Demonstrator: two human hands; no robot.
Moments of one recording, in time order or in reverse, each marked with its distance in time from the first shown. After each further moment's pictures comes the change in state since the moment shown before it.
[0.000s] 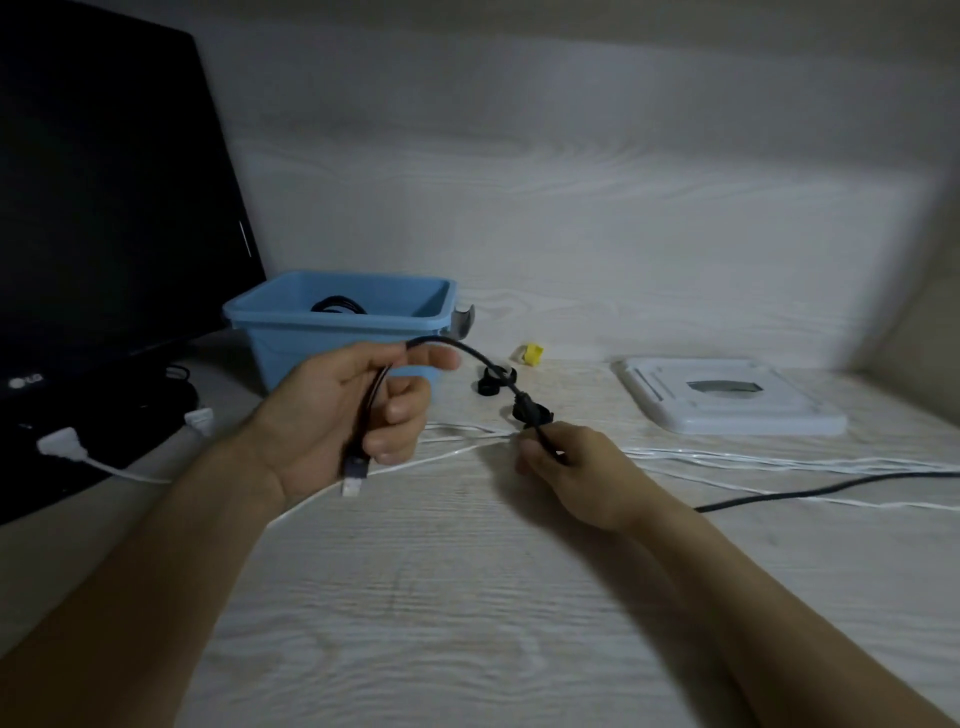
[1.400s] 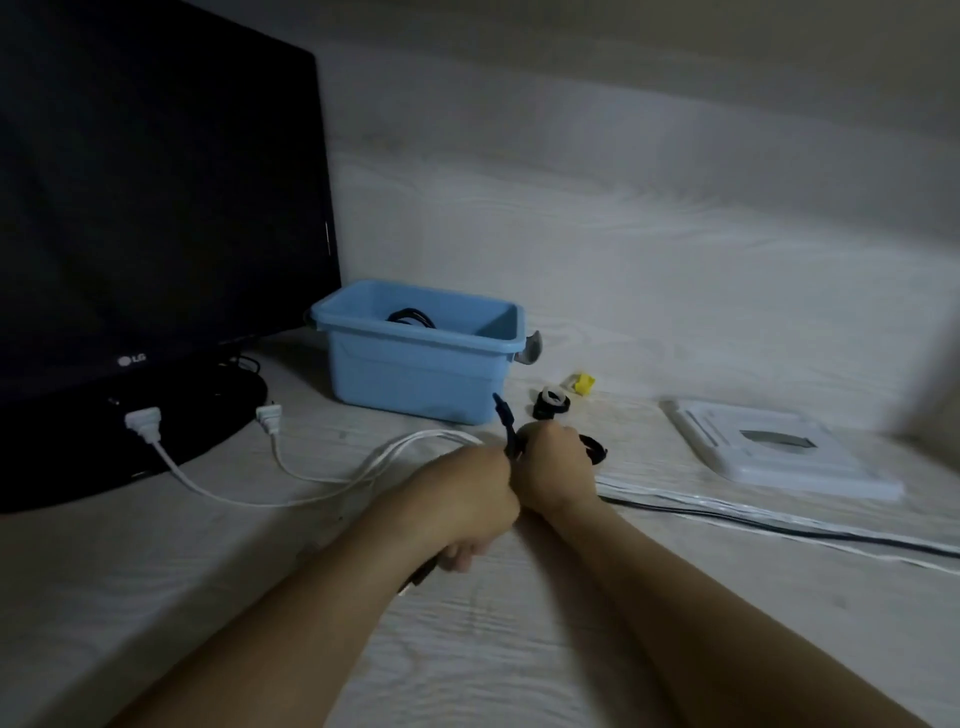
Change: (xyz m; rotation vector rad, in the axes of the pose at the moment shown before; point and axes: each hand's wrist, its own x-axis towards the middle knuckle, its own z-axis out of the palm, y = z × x) left_hand 0.009 -0.037 0.013 1.175 0.315 -0.443; right_hand 0.065 -0.066 0.066 -0.216 0.147 0.196
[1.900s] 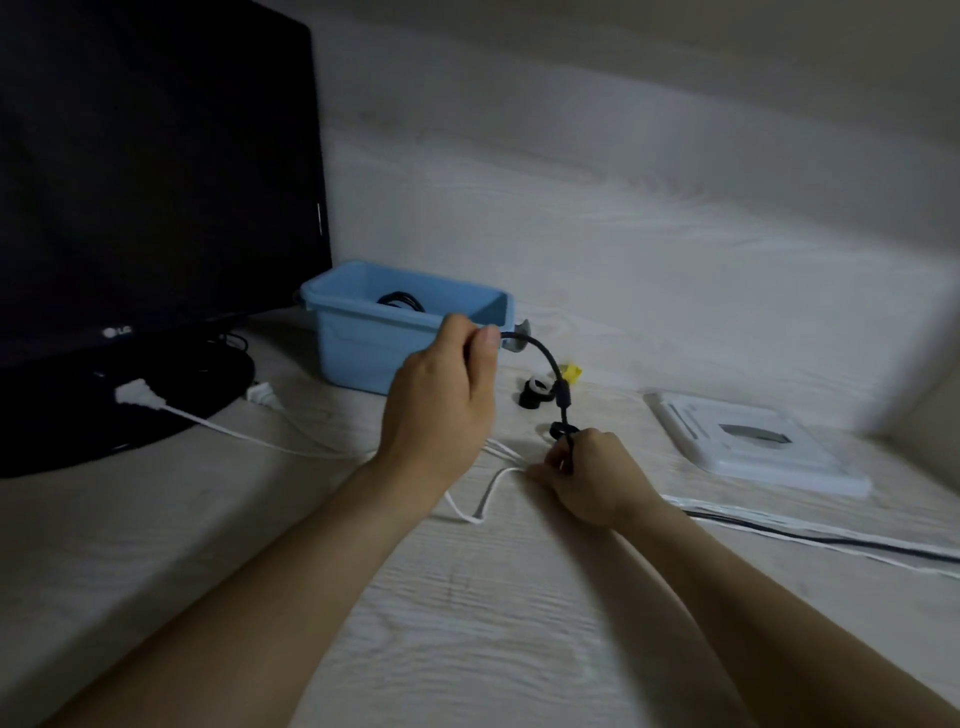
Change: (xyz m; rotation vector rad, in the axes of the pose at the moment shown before) left_hand 0.000 0.005 -0.013 -0.266 1.068 0.663; right_hand -0.012 0.060 -0.033 -0.109 -0.122 -0.074
